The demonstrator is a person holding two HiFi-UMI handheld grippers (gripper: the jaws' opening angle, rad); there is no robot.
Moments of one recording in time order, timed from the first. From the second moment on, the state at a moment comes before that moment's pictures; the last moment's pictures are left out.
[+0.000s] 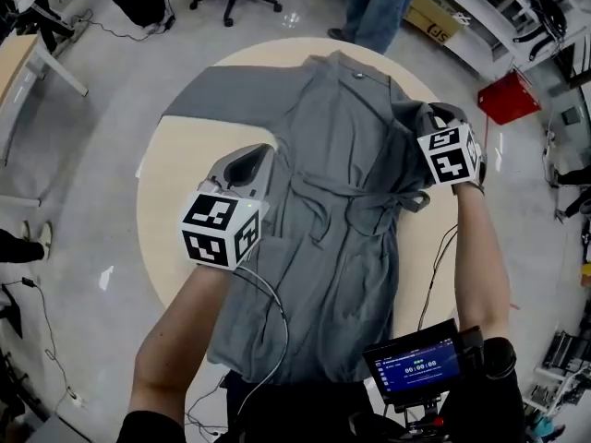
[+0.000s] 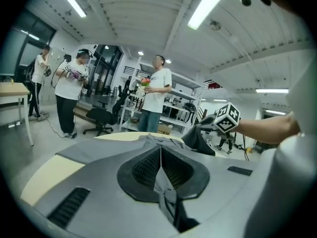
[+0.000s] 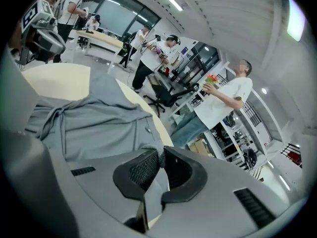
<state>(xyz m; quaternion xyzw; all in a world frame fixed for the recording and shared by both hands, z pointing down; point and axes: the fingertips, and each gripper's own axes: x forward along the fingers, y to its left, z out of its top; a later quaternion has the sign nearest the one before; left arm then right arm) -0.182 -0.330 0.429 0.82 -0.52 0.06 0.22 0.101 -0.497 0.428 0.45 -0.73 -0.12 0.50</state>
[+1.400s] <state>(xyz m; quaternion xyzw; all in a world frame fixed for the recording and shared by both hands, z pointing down) -0.308 -0.295 0.474 0.80 -0.54 0.05 0.25 -0.139 -0.424 0.544 0.34 -0.83 0.03 0.44</state>
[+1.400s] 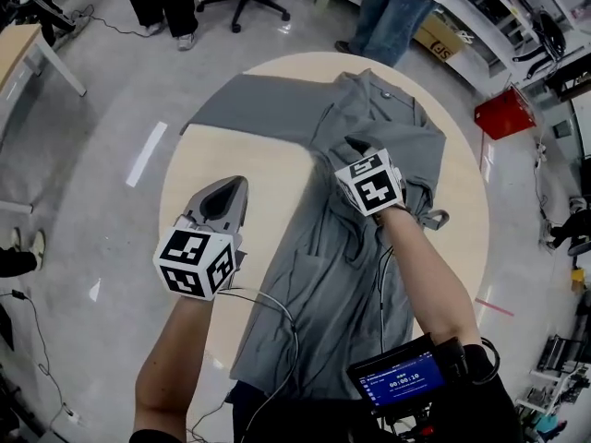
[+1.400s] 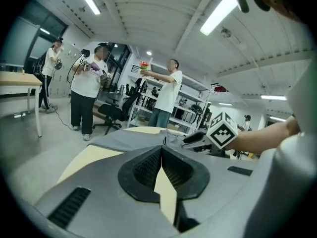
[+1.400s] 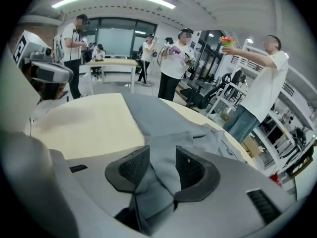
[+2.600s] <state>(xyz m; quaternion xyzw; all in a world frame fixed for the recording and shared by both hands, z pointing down) -0.390 -0.304 0.330 0.85 -0.50 0.01 0.18 -0.121 -0.269 0.302 0.49 -0.85 0.13 0.10</state>
